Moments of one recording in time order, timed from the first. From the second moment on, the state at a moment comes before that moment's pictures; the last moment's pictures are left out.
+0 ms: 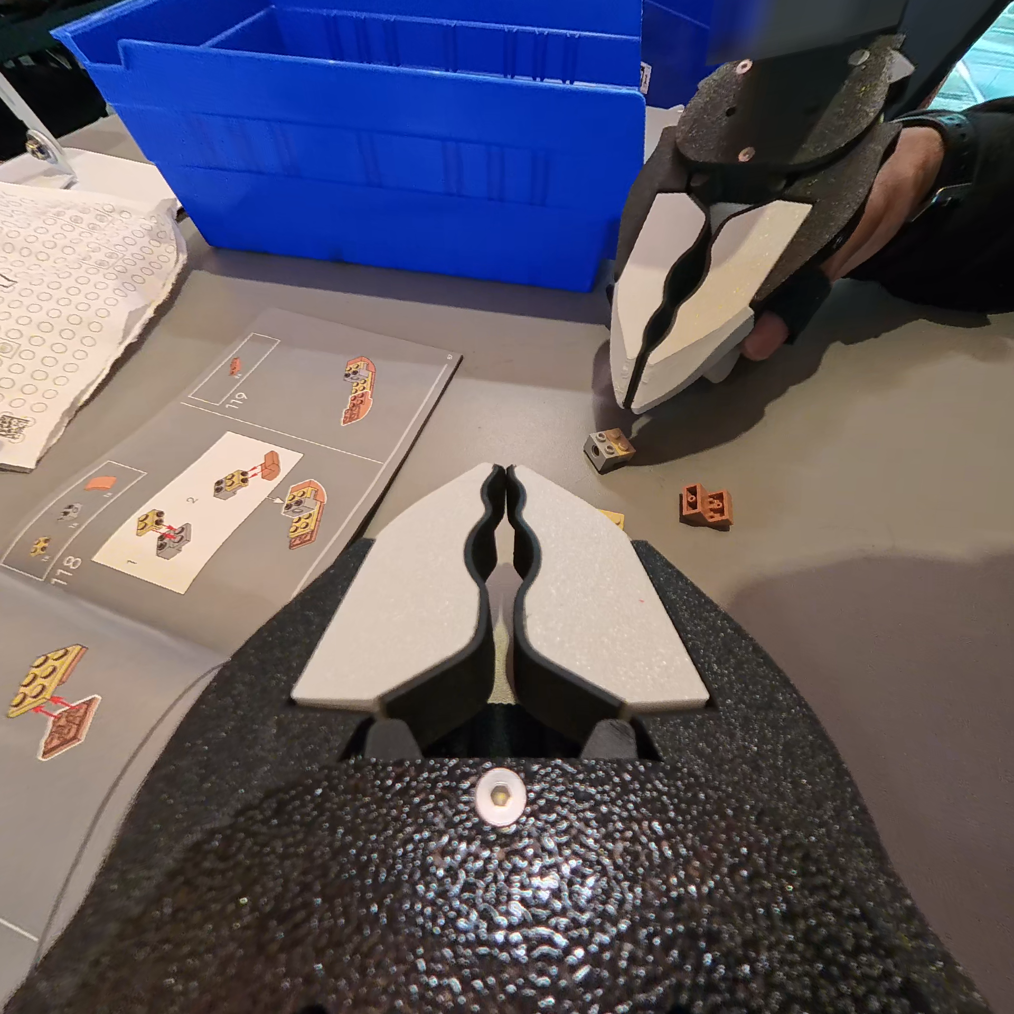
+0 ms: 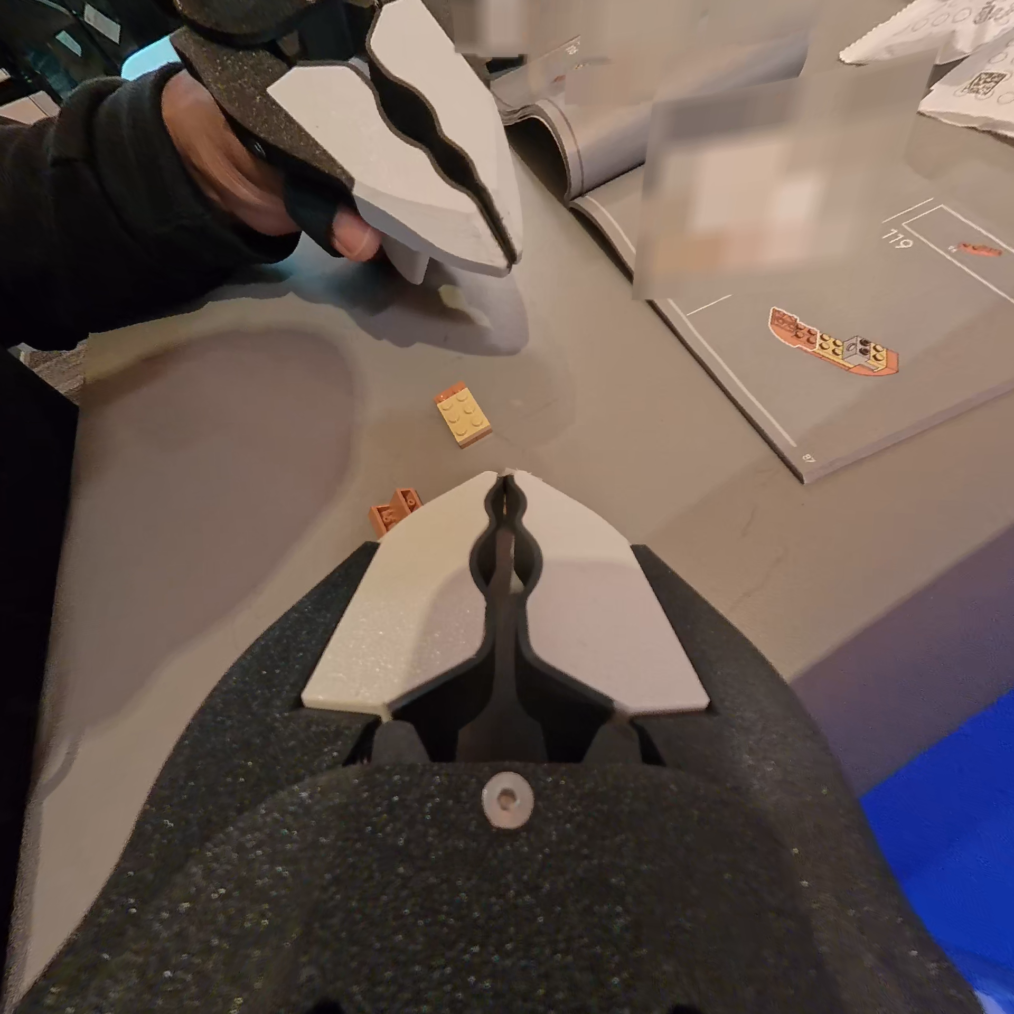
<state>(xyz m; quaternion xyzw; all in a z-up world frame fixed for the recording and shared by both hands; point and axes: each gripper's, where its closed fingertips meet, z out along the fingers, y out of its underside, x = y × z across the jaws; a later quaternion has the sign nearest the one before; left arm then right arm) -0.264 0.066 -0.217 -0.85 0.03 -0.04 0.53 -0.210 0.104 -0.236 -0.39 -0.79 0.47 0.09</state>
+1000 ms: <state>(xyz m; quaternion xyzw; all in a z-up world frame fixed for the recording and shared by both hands) -0.250 0.067 -0.226 -0.86 0.08 -0.04 0.50 -0.172 0.130 -0.165 -0.36 -0.73 0.55 0.17</state>
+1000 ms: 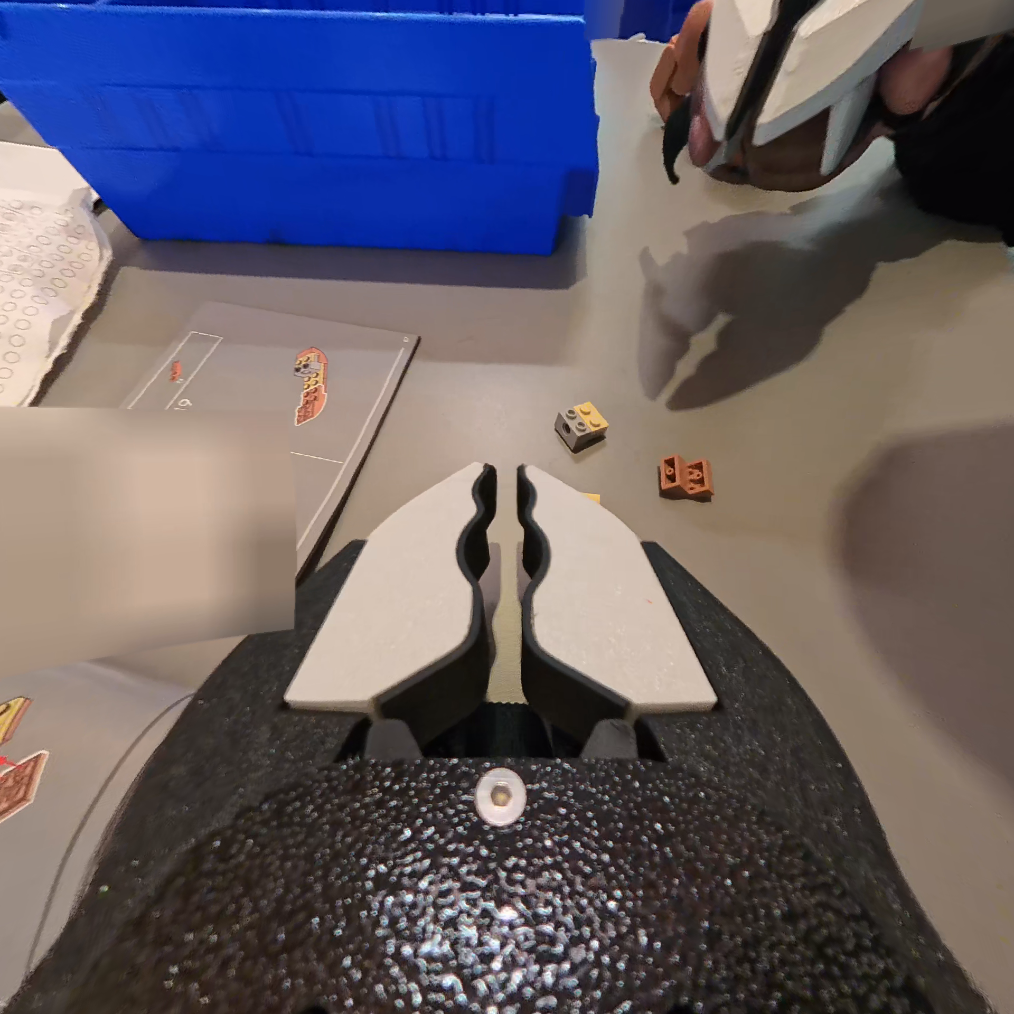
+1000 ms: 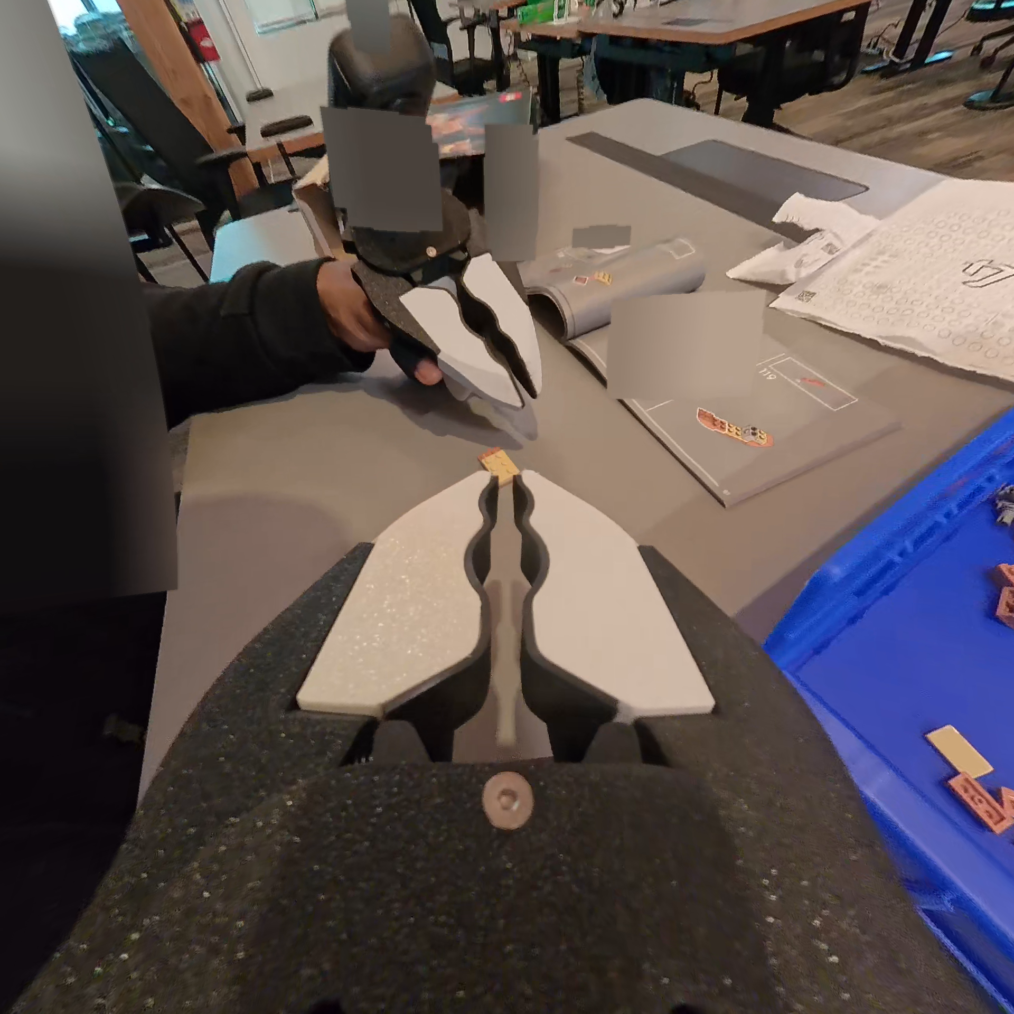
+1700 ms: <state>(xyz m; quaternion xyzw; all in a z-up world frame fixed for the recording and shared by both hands) -0.176 0.066 -0.243 -0.87 0.22 -0.06 0.43 -0.165 0.095 -0.230 -0.34 -0.82 0.44 0.12</state>
